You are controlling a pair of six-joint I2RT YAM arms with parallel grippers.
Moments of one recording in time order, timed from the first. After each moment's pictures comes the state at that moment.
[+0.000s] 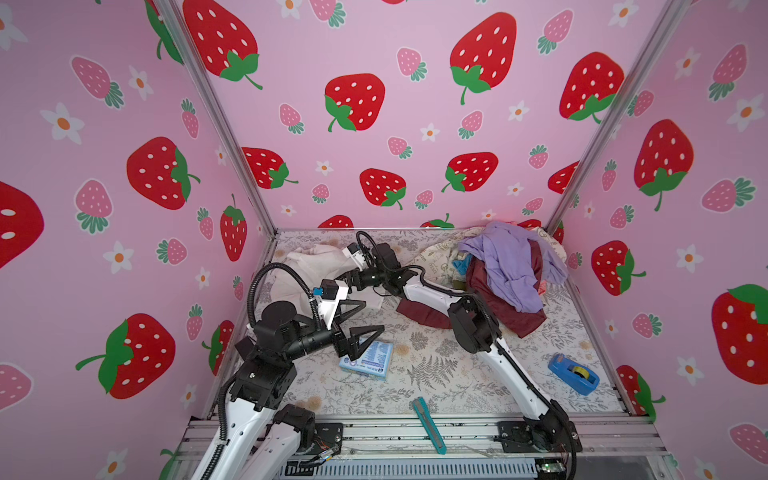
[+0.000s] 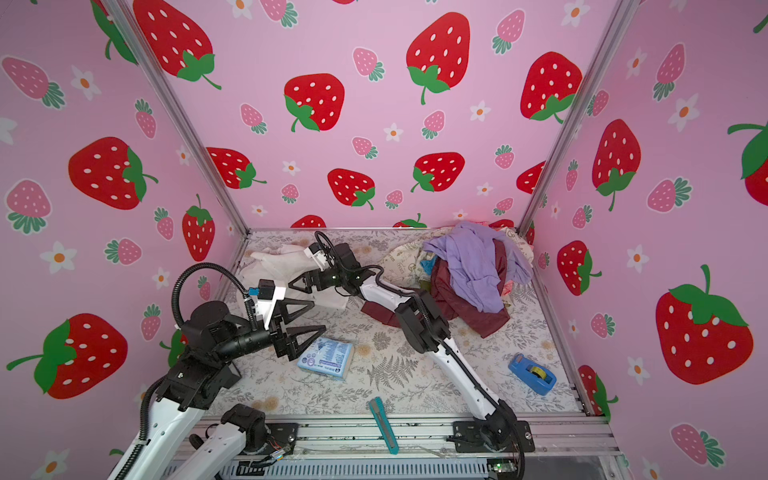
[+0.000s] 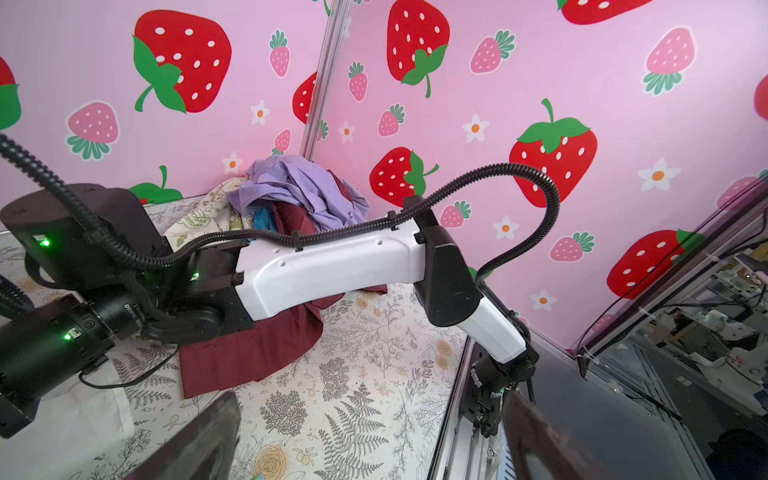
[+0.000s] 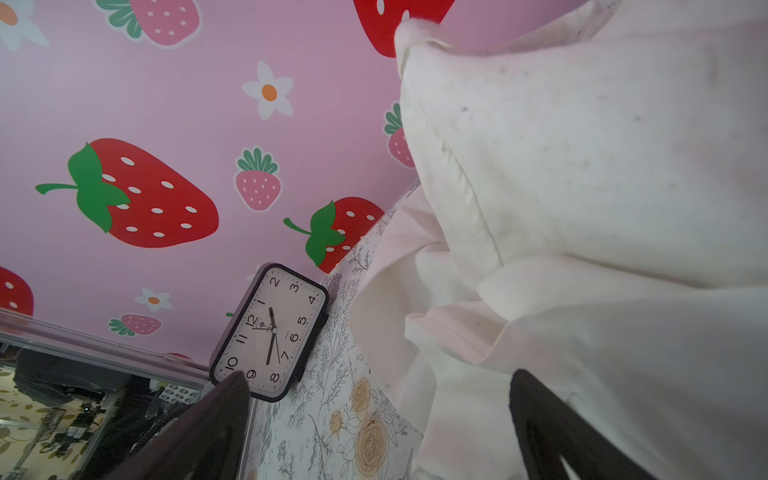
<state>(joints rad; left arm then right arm) -0.30 0.61 0.74 -0.31 0.79 -0.21 0.87 2.62 2.22 0.09 -0.81 0.53</state>
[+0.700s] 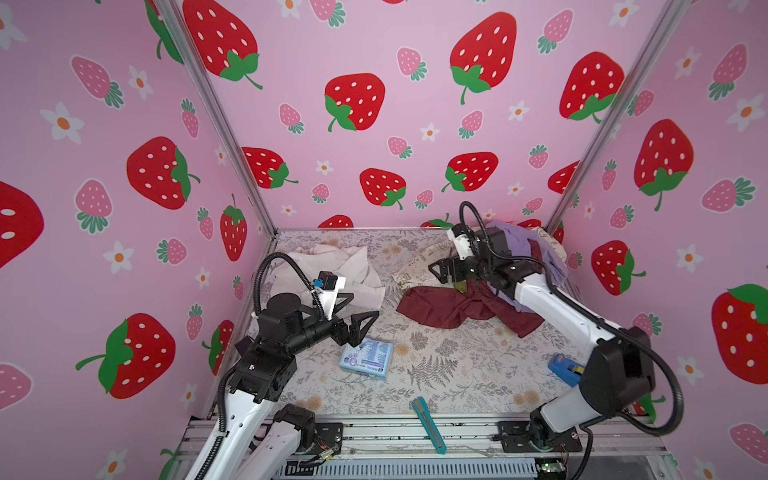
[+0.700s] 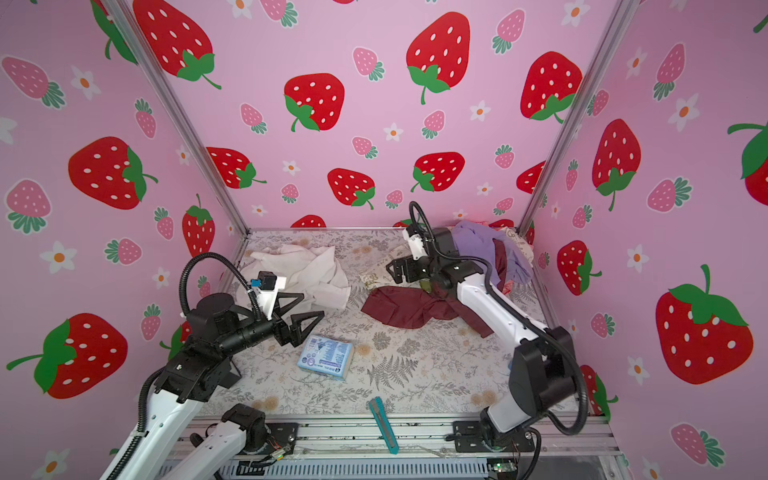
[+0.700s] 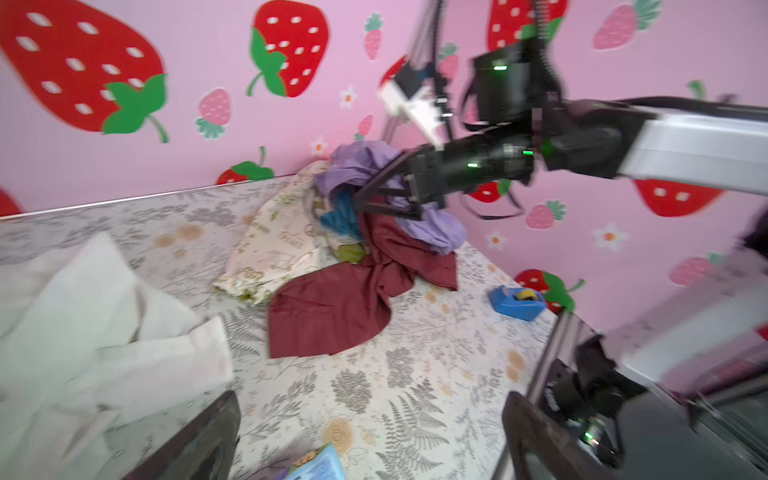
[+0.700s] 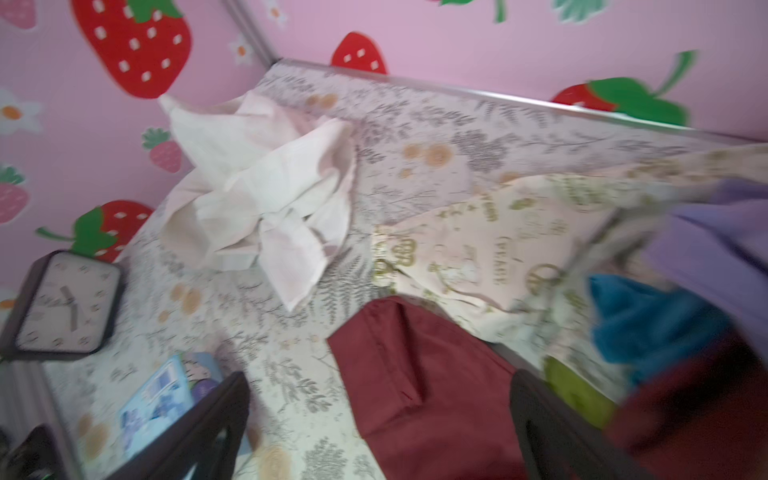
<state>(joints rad) -0.30 0.70 0.82 -0.44 0.44 -0.15 0.51 1.48 1.22 -0.36 -0.23 0.11</state>
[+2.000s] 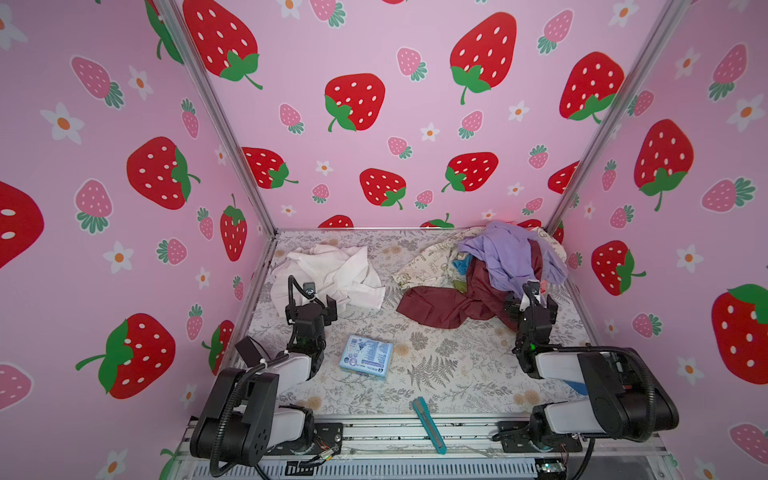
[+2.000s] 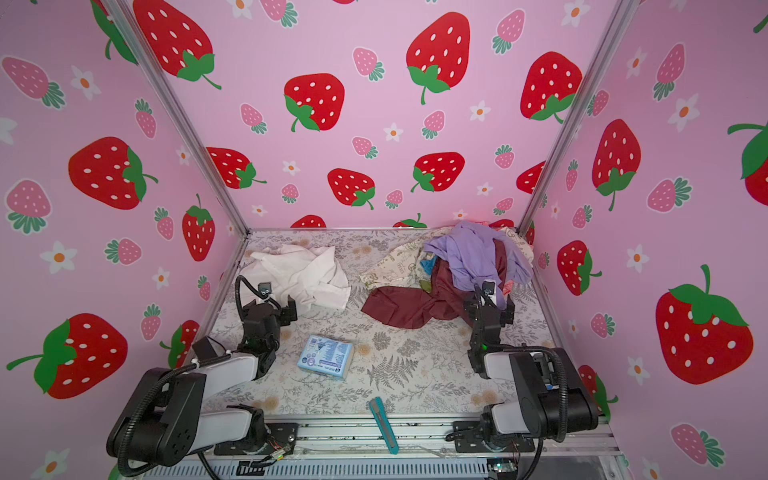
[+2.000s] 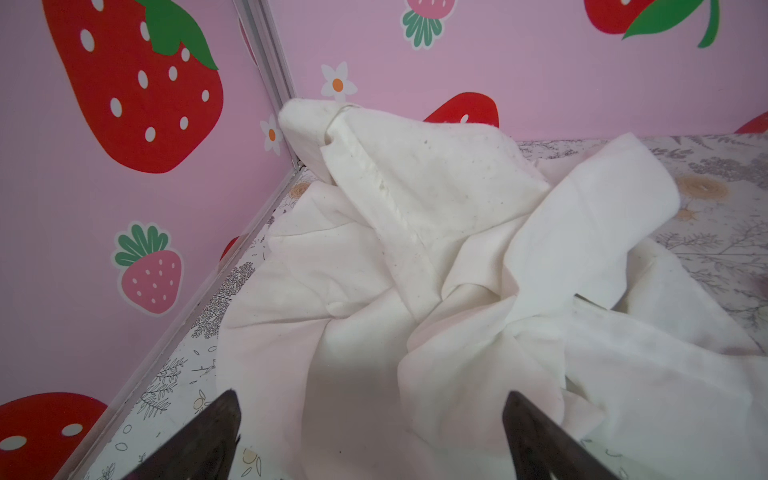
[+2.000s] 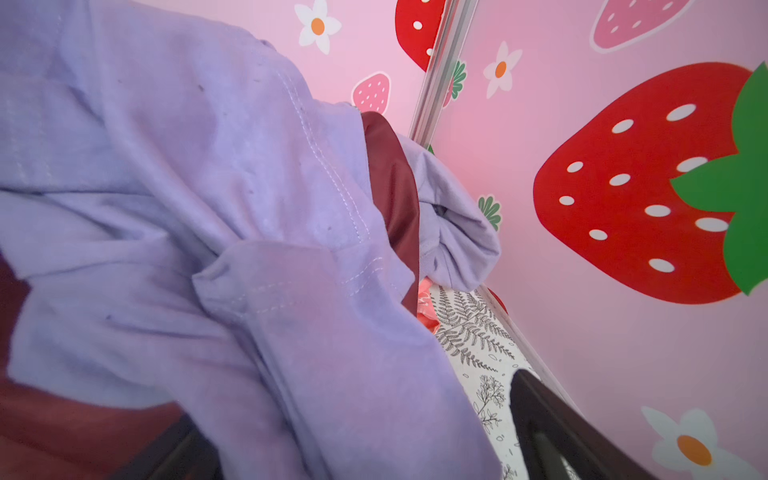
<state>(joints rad) -0.10 1.30 0.29 0.69 -0.40 0.01 0.23 1.41 0.24 1.01 0.51 -0.14</state>
